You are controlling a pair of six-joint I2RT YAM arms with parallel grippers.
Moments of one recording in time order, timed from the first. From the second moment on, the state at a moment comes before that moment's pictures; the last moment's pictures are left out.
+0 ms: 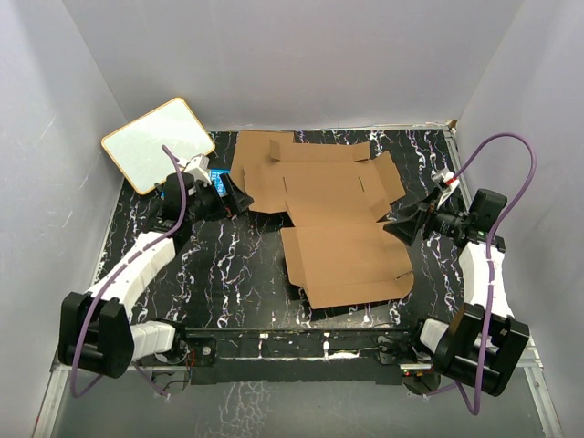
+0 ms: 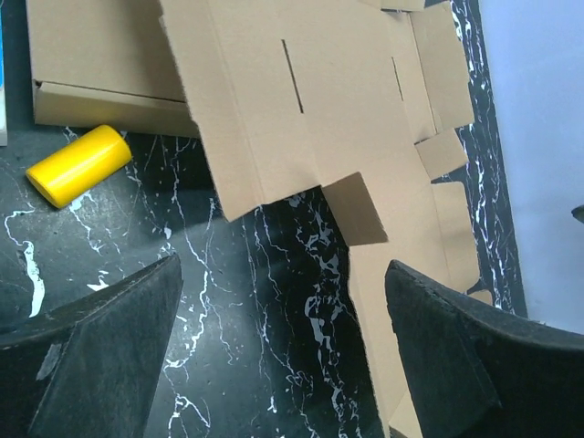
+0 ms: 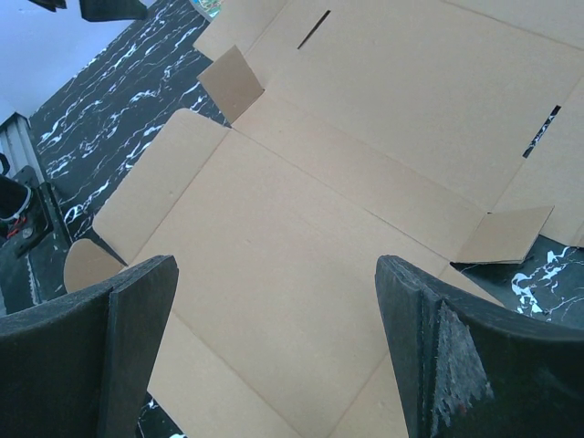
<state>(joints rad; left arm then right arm) -0.27 1.19 0.78 -0.06 0.31 -0.55 -0.43 1.10 0.71 -0.26 -1.31 -0.28</state>
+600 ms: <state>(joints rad) -0.13 1.44 0.80 0.09 0.52 -0.60 -0.43 1.25 0.78 -0.41 -1.39 -0.40</state>
